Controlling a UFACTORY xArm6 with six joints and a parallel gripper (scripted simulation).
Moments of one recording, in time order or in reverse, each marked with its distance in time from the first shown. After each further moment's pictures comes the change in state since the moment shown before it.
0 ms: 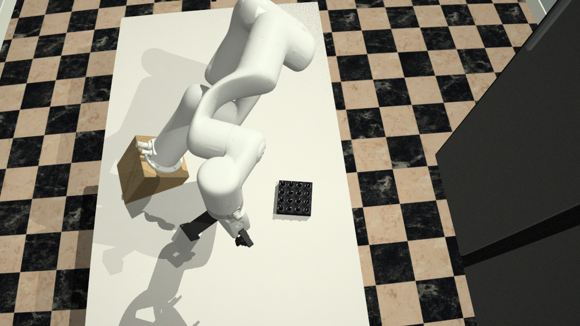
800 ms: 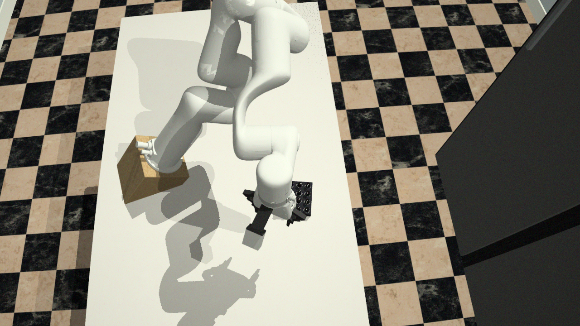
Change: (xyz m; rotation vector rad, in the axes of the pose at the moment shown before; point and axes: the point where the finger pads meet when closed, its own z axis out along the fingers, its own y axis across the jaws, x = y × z) arm -0.124 -0.016 0.095 0.009 -0.038 -0.464
